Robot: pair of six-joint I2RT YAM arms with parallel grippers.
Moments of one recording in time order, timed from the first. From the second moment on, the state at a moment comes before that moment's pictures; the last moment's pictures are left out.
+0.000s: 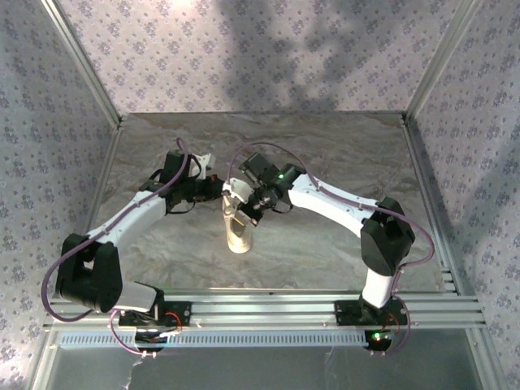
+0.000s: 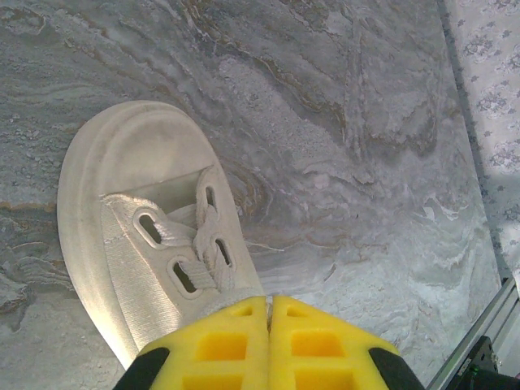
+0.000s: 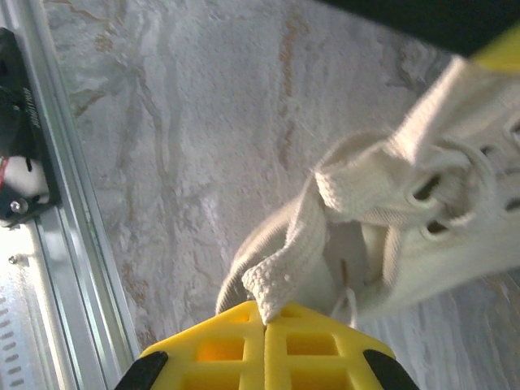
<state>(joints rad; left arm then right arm) -0.34 1.38 0.92 -0.32 0.53 -0.45 0.85 1.78 1.49 -0.79 -0.39 -0.17</state>
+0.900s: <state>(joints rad) -0.42 1.52 1.13 -0.44 0.52 -0.26 0.82 1.81 1.53 -0.91 -0.59 -0.10</state>
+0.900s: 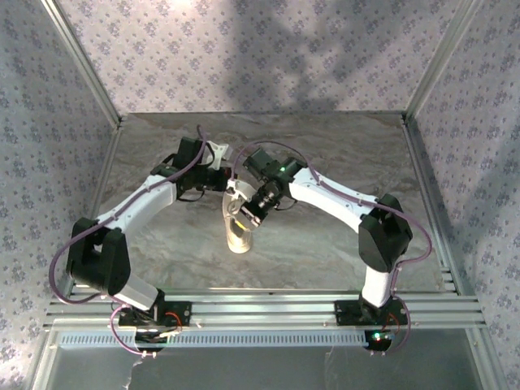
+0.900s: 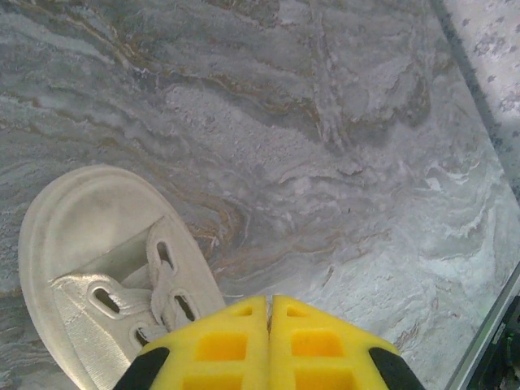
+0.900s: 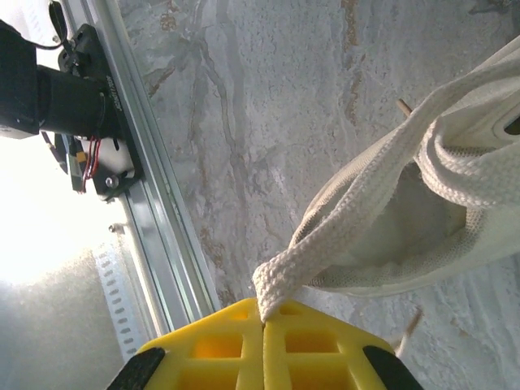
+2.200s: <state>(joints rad) -0.32 1.51 1.09 -0.62 0.65 0.00 0.73 1.71 1.31 -0.45 -0.58 0.02</state>
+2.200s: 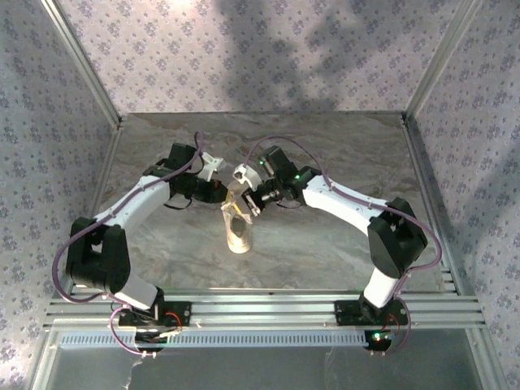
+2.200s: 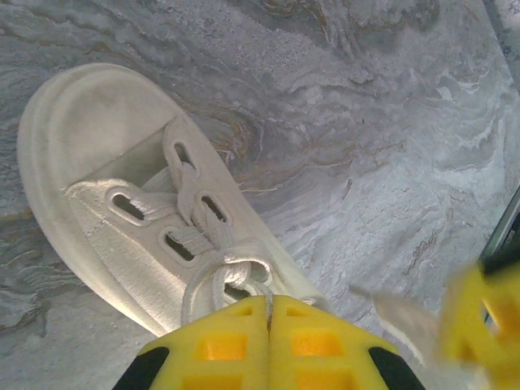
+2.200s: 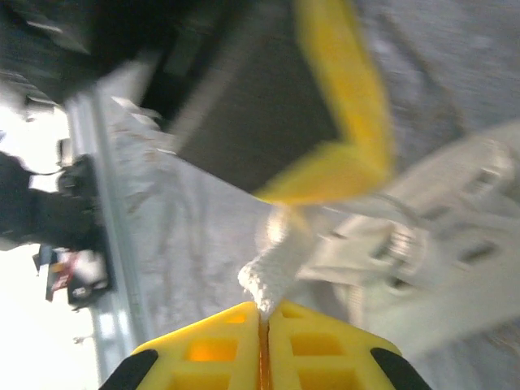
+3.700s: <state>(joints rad) -0.36 1.66 1.25 -0.69 0.70 -0.03 0.71 1.71 1.07 -0.01 -0.54 0.17</state>
